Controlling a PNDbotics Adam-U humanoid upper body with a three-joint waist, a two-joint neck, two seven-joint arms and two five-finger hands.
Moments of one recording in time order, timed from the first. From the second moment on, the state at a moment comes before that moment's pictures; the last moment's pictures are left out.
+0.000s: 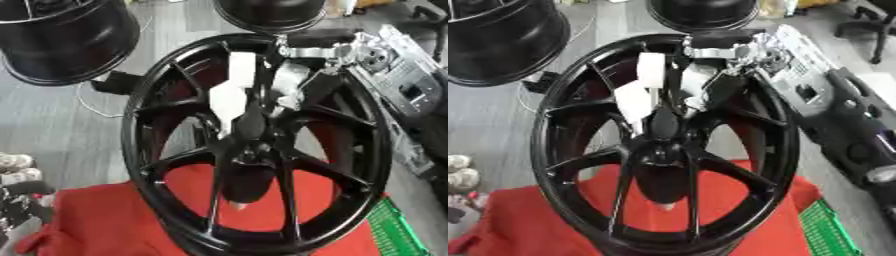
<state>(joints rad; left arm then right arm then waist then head) -0.07 0.09 0.16 -1.83 0.03 0.00 -0.68 -0.79 -0.74 0.30 -1.59 0.38 -0.18 0.72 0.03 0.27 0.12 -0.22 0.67</state>
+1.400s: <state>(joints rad) -0.04 0.11 0.20 -1.83 0.02 0.03 -0.64 -0.50 -1.14 -0.09 -1.71 -0.03 -0.11 0.38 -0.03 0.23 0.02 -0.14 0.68</state>
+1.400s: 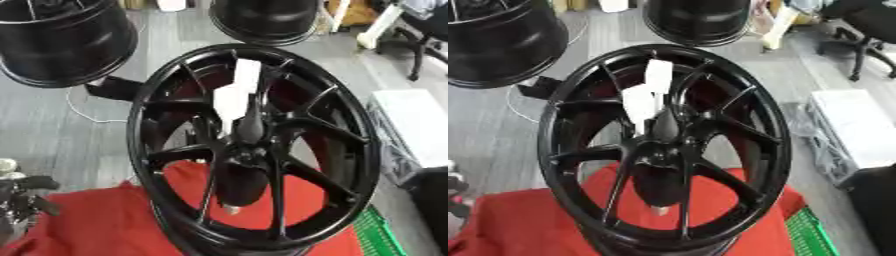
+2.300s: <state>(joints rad) -0.03 0.11 0.22 -1.83 0.01 0.03 -0.61 -0.15 -1.16 -0.33 -1.57 0.00 -0.12 0.04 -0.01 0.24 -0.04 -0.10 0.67</state>
